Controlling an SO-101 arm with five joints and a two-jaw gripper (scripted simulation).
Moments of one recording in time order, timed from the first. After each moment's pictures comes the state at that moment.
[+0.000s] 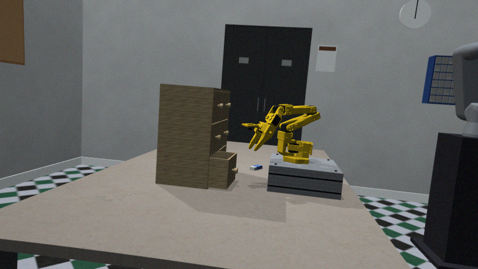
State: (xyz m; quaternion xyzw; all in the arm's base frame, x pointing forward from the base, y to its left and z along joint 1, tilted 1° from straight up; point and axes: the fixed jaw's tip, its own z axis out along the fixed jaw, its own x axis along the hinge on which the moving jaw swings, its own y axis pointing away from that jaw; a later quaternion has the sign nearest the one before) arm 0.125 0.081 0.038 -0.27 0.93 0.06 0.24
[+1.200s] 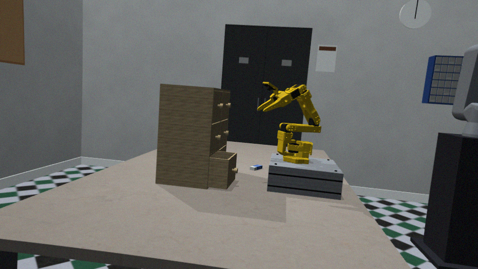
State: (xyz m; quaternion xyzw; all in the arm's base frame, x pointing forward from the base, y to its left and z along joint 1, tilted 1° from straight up) arm 0.108 0.068 0.172 -0.23 0.84 0.11 0.47
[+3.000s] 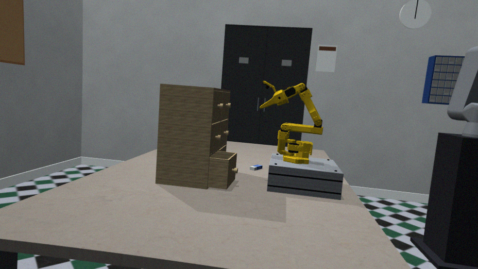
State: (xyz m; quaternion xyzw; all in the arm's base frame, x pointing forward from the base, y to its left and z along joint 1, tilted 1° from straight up) arm 0.122 -0.011 0.179 0.05 0.87 -0.05 0.49
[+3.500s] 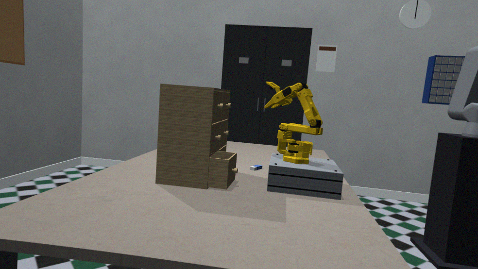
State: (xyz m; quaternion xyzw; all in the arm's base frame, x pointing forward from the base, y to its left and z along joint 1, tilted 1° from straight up) arm 0.106 -0.061 0.179 0.24 0.84 -0.15 0.47
